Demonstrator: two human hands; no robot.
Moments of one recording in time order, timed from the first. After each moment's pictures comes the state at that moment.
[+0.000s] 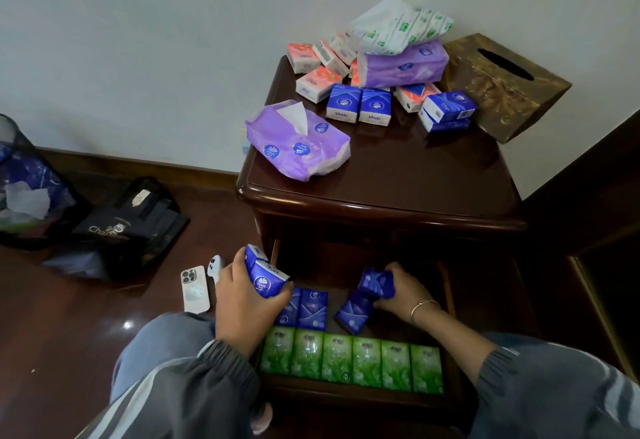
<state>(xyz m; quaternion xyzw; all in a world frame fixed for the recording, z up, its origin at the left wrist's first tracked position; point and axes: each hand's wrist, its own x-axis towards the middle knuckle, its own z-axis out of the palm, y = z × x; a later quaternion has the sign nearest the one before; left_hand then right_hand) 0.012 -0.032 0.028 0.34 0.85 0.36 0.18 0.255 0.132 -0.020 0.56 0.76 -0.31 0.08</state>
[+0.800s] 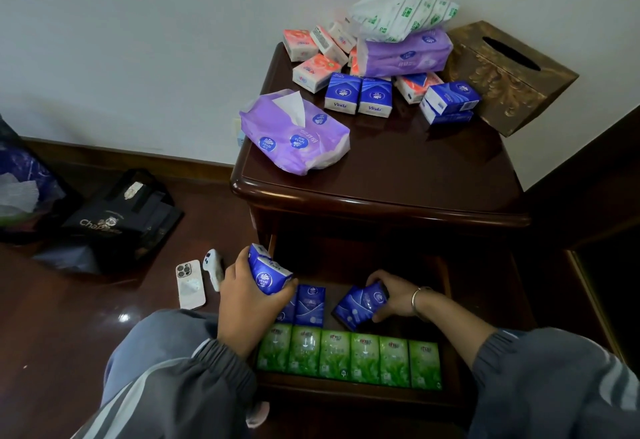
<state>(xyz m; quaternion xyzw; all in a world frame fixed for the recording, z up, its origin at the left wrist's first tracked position) 0.016 -0.027 0.037 0.34 0.83 0.37 0.24 0.250 0.139 -0.015 0.49 0.73 -0.44 0.18</state>
